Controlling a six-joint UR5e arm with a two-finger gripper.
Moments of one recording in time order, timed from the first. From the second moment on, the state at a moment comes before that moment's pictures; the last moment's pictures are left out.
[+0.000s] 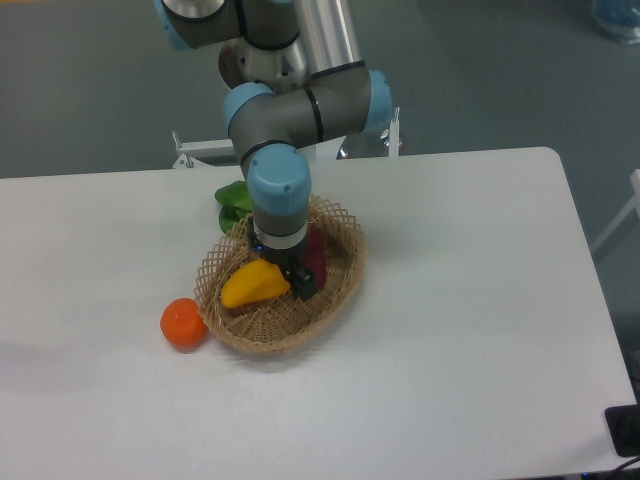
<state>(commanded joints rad) 2.27 -1.87 -2.00 -0.90 1.54 1.22</state>
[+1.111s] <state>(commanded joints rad) 2.28 -1.85 -1.99 -0.91 1.54 1.22</state>
